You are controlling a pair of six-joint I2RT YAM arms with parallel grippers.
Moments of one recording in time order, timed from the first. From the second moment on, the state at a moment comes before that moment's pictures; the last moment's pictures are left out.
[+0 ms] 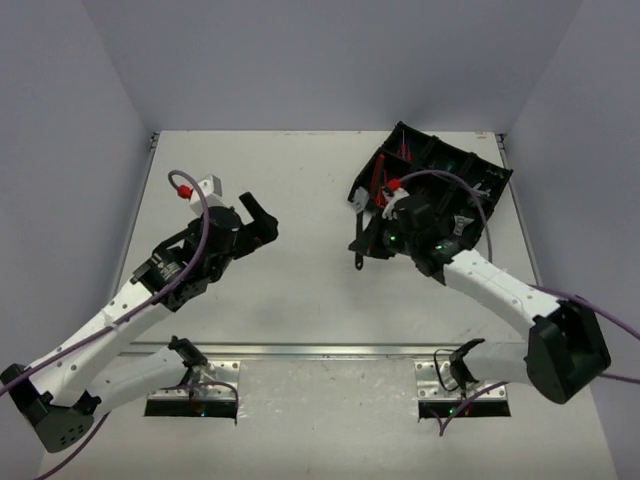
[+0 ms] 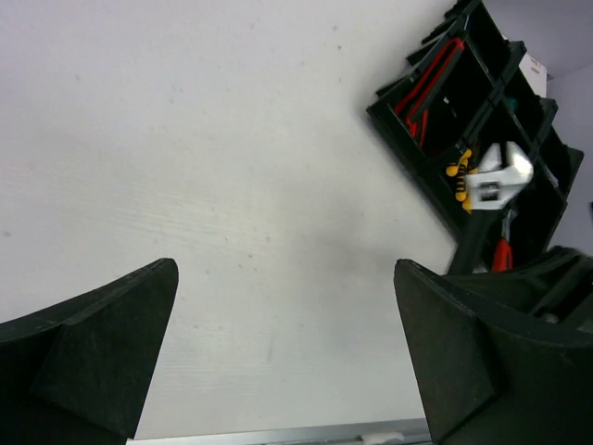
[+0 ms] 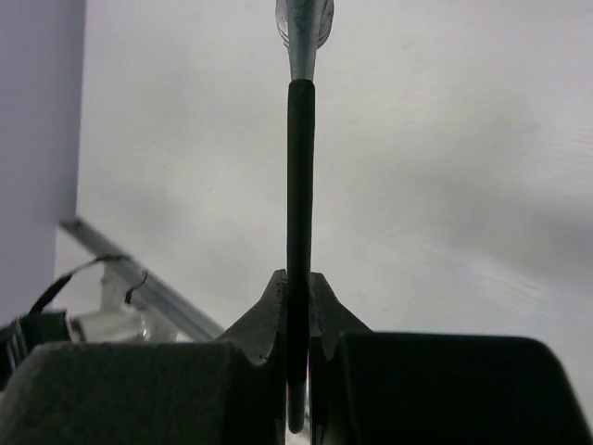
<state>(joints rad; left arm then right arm) -0.67 0.91 0.94 -0.62 -0.45 -0.94 0.61 1.32 0.76 -0.04 -0.25 0.67</state>
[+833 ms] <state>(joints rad) -0.67 0.72 0.87 -0.72 -0.55 -0.54 -0.43 1.41 0.79 -0.38 -0.66 0.66</state>
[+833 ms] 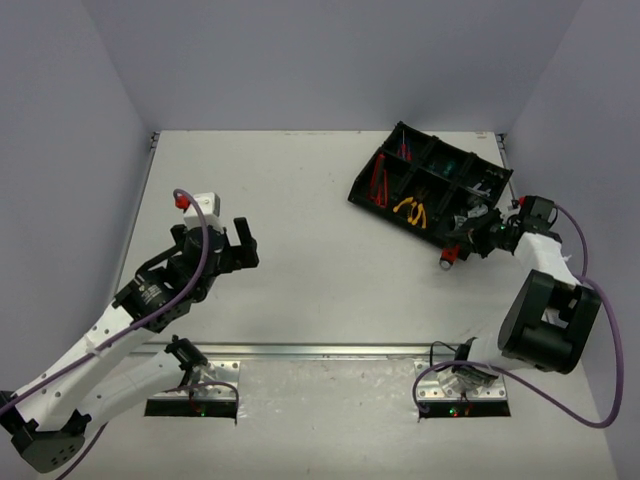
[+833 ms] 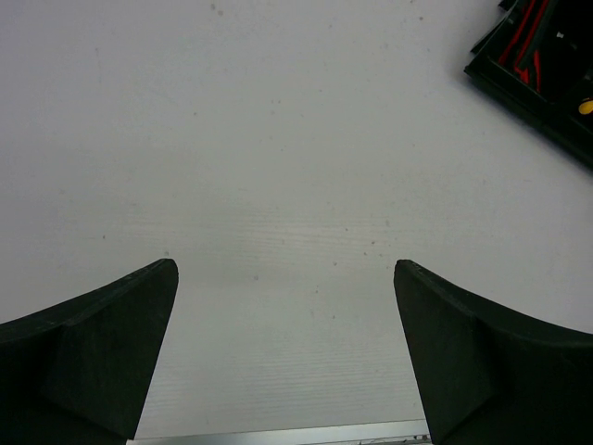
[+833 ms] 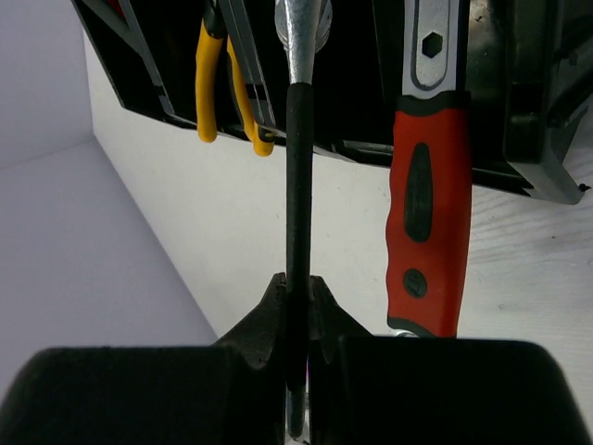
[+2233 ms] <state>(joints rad) -0.65 0.70 0.87 -0.70 -0.61 -0.56 -0.39 1.24 1.00 -0.53 -0.63 0.53</state>
